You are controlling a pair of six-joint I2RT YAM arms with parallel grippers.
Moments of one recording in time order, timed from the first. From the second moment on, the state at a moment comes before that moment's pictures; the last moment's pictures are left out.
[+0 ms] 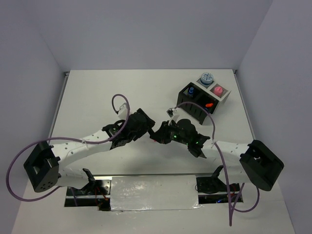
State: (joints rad) left arm -0.88 1.32 0.87 -0.31 -0.43 -1.37; right arm 0.80 1.28 0.45 0.53 -0.22 0.72
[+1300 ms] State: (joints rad) left arm -0.73 0.93 0.90 -0.83 -0.41 -0.49; right arm 0.02 1.48 1.33 -0.83 -0.06 0.09
